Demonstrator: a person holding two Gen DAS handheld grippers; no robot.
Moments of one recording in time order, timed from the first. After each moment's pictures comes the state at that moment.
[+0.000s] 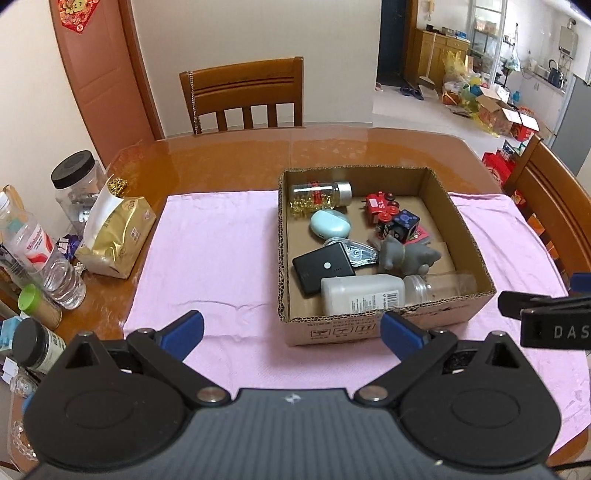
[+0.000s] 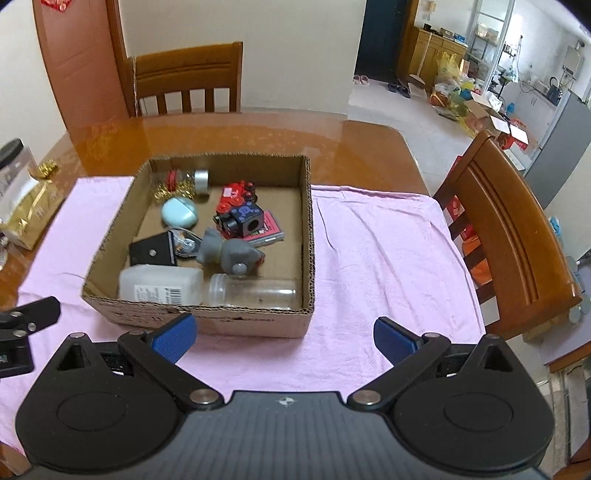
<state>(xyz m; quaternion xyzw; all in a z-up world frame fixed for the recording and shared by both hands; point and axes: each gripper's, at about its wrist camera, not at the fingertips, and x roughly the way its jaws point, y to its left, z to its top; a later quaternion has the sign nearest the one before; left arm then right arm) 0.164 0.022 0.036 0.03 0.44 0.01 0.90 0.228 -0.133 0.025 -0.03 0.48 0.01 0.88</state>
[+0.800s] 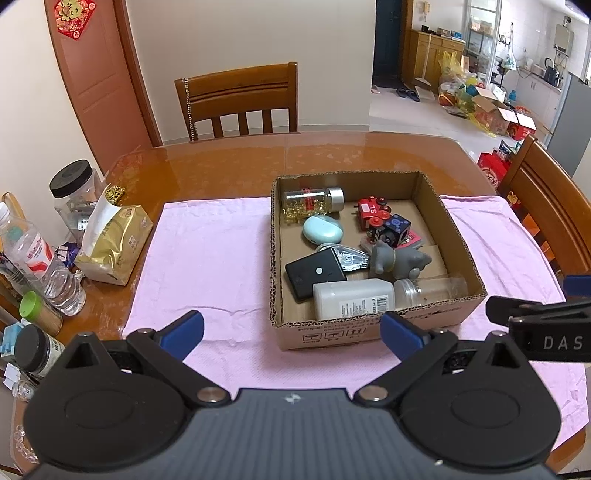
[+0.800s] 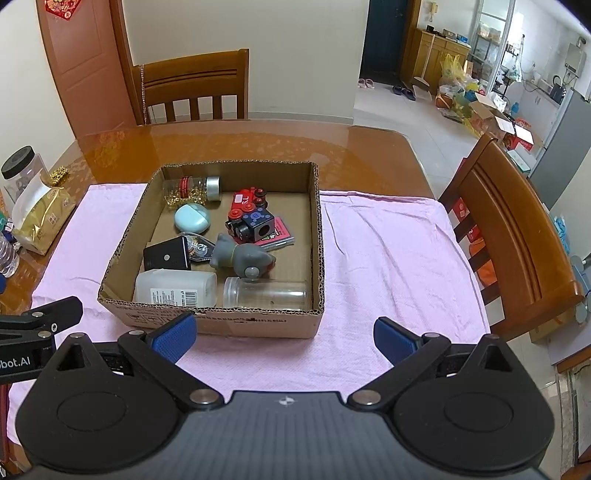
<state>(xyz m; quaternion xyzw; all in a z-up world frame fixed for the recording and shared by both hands) 0.160 0.011 0.047 0.03 0.44 0.01 0.90 0.223 -0.130 0.033 -0.02 0.48 0.02 0.88</state>
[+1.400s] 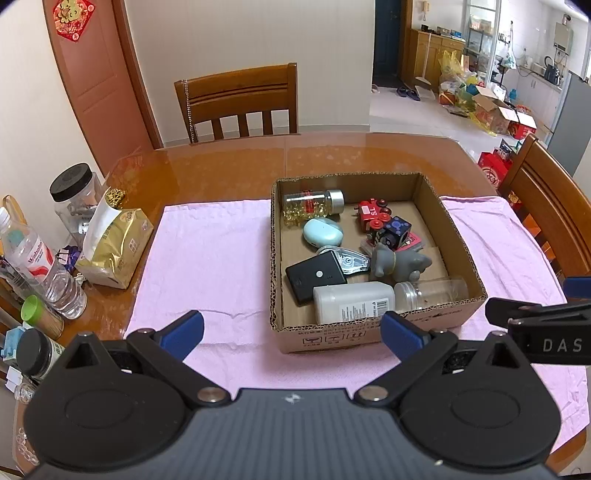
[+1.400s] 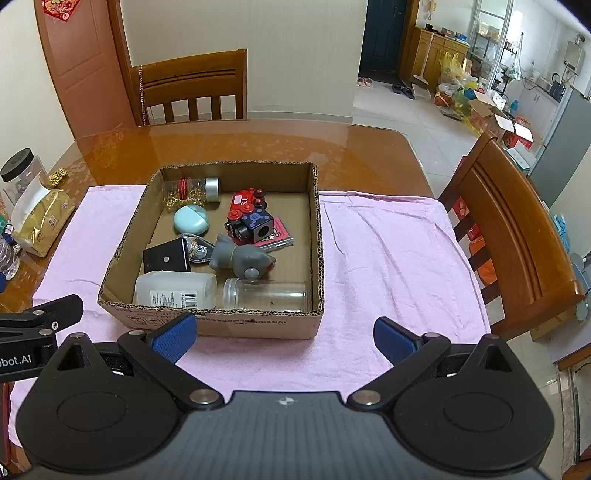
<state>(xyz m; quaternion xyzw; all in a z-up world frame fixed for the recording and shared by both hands) 0.164 0.008 0.048 0.03 0.44 0.01 0.90 0.225 -0.132 0.033 -0.02 0.48 0.02 0.88</state>
